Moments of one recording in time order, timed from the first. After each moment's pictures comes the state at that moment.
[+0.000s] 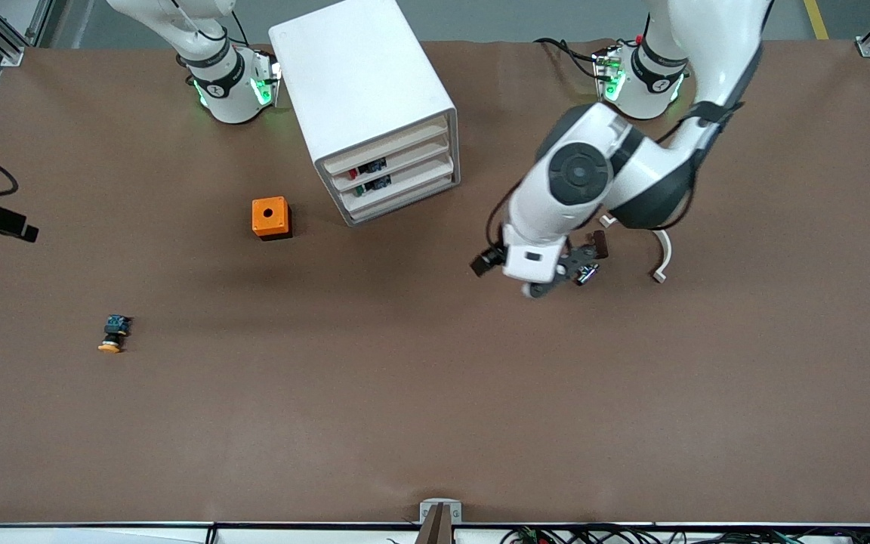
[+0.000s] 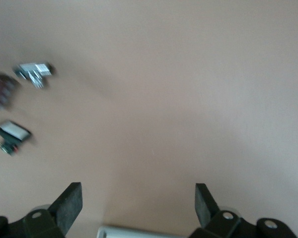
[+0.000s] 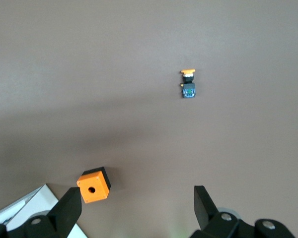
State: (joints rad) left arm -0.14 0.45 -0.51 -1.56 0.07 1.95 -1.29; right arm -0.05 0.13 -0.09 -1.41 0.04 1.44 0.00
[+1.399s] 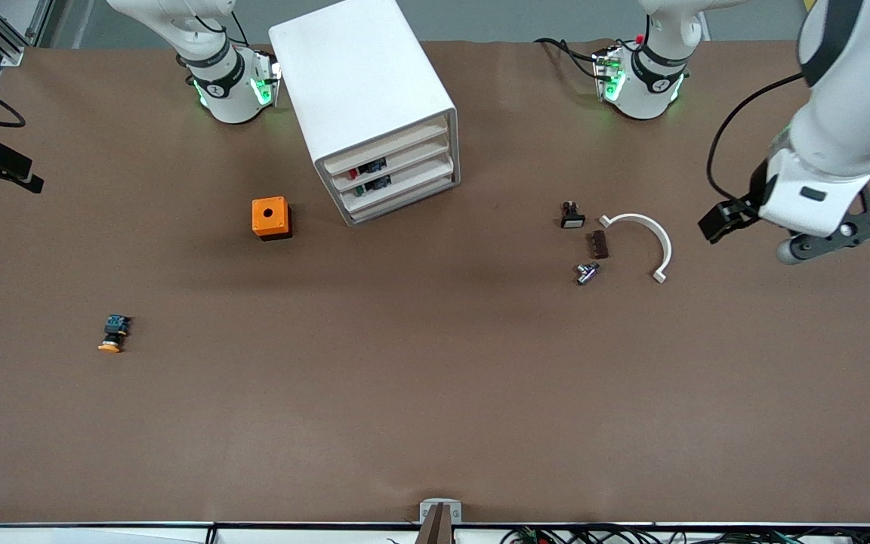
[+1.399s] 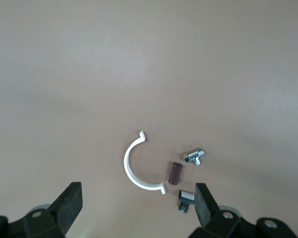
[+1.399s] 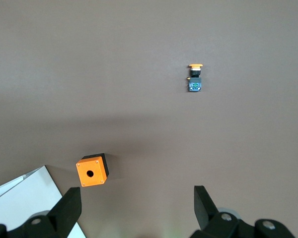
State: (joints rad) left arm 0.14 0.09 -0.38 -1.53 0.13 1.56 -0.50; right arm -0.05 -0.06 -0.09 -1.63 0.04 1.52 -0.09
